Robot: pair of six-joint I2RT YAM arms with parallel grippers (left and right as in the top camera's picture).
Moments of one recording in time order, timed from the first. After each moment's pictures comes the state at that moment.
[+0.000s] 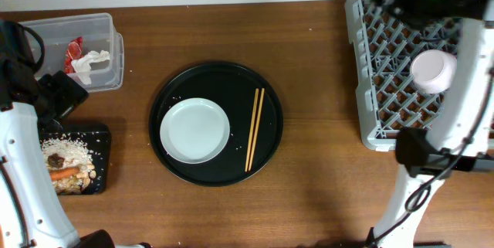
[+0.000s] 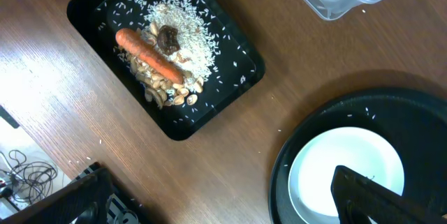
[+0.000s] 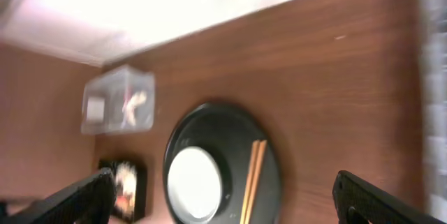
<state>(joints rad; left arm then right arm) 0.32 1.58 1.93 -1.61 -0.20 -0.52 -0.12 2.21 2.97 -1.69 -0.65 0.24</state>
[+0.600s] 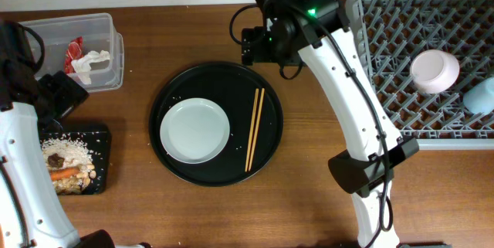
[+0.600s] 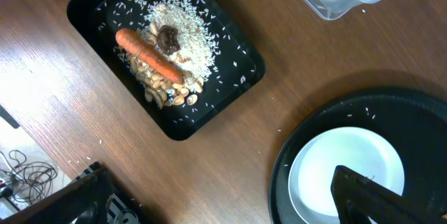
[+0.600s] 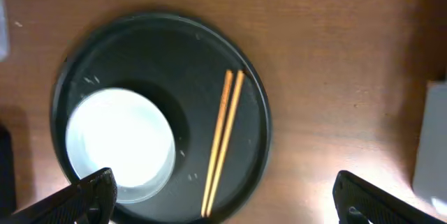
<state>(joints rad) 0.32 1.58 1.93 -1.62 -0.20 -0.52 0.50 2.21 2.67 -1.67 0.05 0.51</state>
